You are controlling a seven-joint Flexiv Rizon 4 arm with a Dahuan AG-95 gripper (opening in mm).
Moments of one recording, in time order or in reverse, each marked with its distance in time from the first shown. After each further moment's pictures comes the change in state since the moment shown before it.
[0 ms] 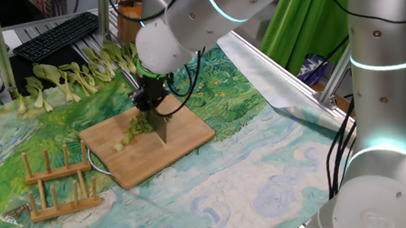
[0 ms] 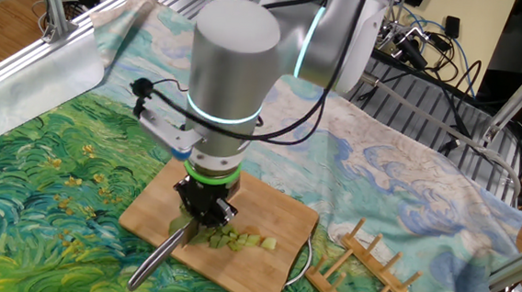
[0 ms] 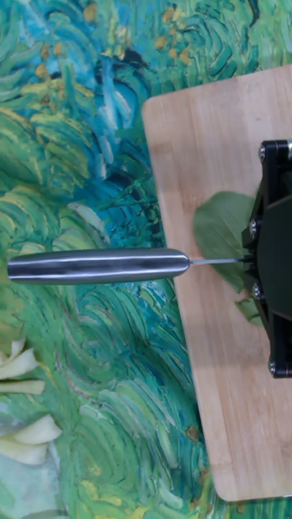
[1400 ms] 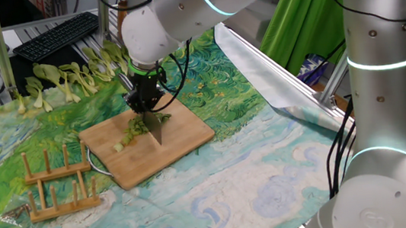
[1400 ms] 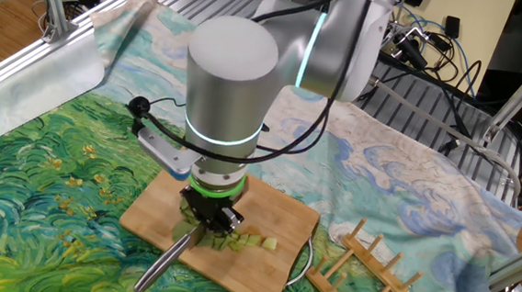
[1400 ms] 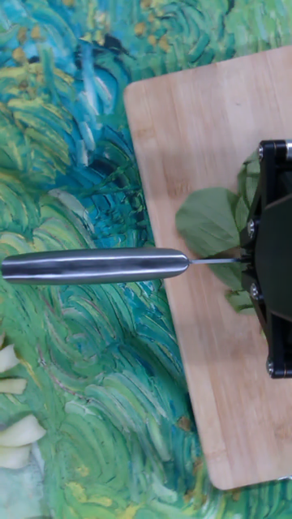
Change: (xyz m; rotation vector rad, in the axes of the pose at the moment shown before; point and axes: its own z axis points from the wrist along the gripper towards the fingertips) arm 0.009 0.016 -0.002 -0.004 0.085 0.074
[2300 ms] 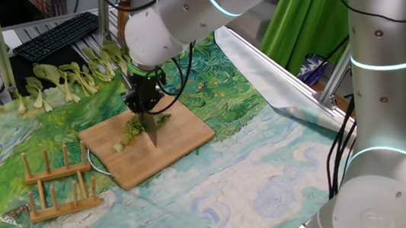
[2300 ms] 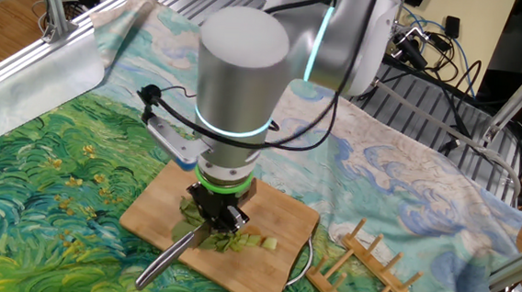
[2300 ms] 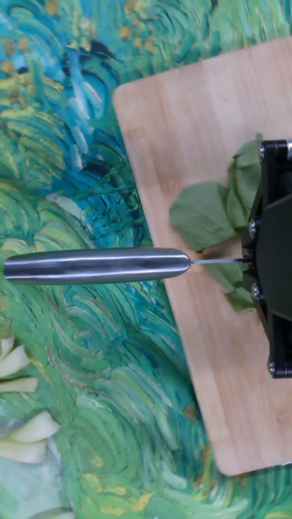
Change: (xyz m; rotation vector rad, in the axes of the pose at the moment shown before) arm 0.004 0.004 -0.010 0.034 -0.027 -0.003
